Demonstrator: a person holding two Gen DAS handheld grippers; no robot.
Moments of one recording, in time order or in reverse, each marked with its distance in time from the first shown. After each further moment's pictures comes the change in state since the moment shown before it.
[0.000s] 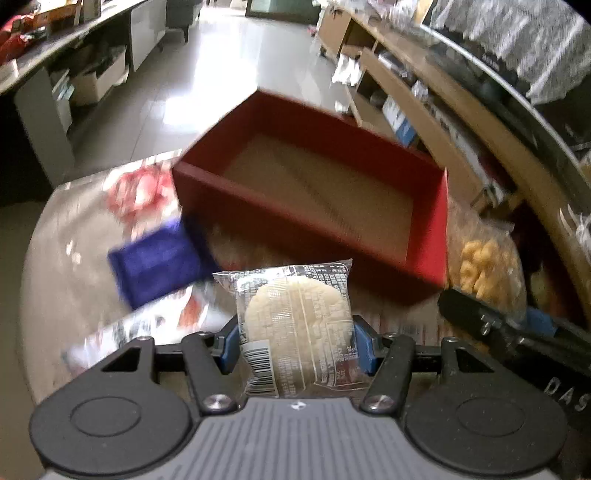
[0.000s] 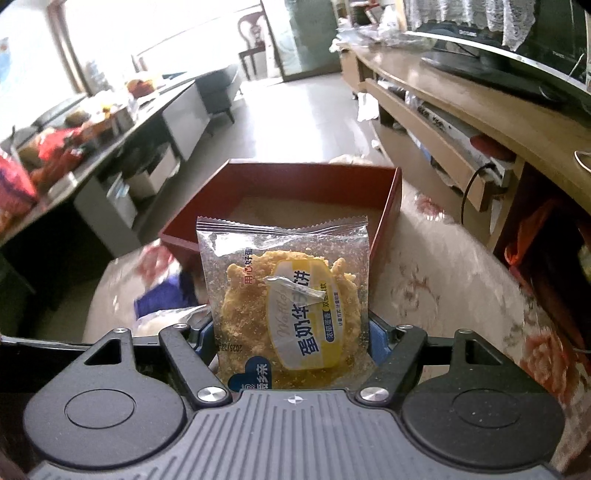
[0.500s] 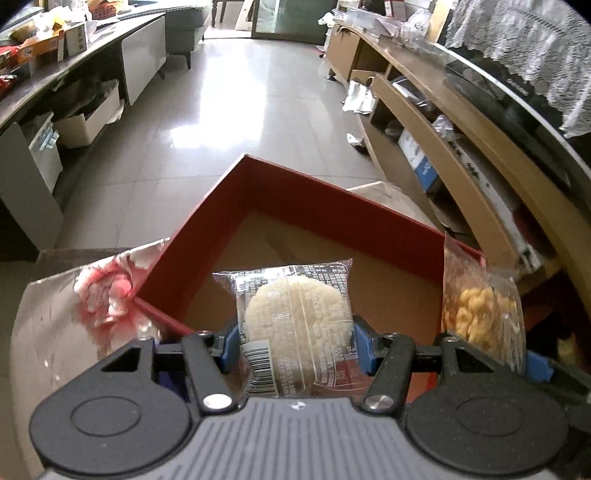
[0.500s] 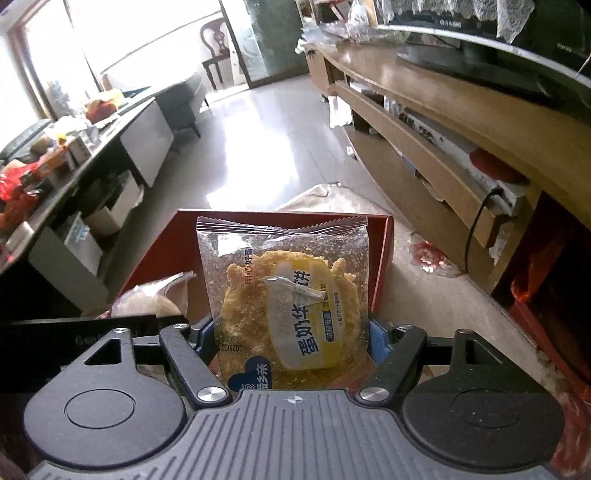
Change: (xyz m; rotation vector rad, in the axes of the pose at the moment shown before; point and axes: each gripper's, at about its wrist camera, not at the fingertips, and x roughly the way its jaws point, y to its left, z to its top) left arm 0.065 -0.016 0.092 0.019 -0.061 0.071; right arm 0.073 -0.018 0.062 0.082 0.004 -0.062
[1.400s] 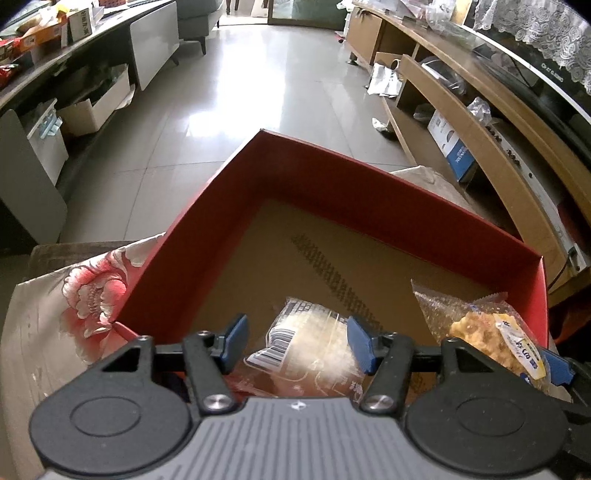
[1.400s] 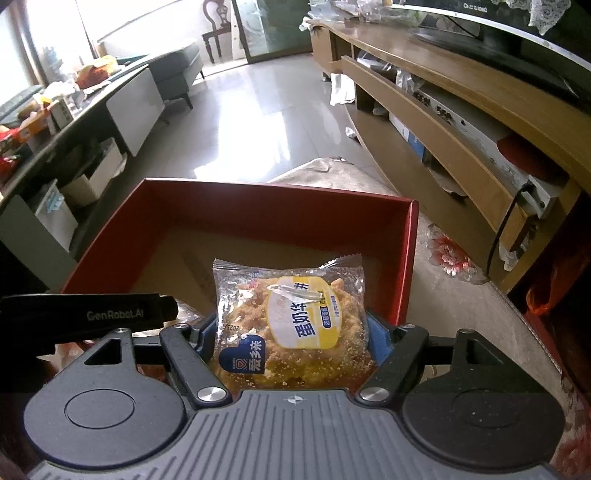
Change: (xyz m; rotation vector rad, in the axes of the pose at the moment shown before) left arm 0.050 0.008 0.005 -0.005 0.043 0.065; right arm 0.049 0.007 0.003 -0.072 0.058 -0.045
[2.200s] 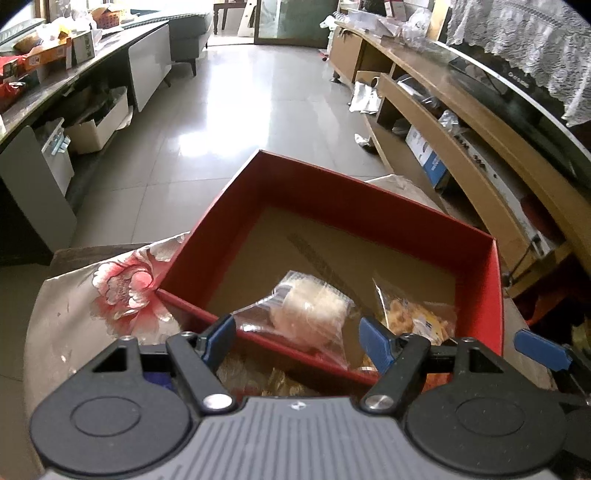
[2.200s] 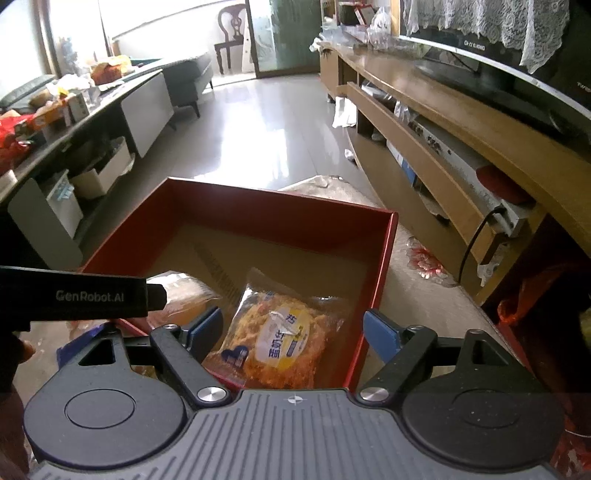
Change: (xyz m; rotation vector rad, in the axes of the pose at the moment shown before) left arm -0.063 0.008 -0.029 0.036 -0.063 -0.040; right arm -0.043 0.009 -0.017 -0.073 -0.064 -0.035
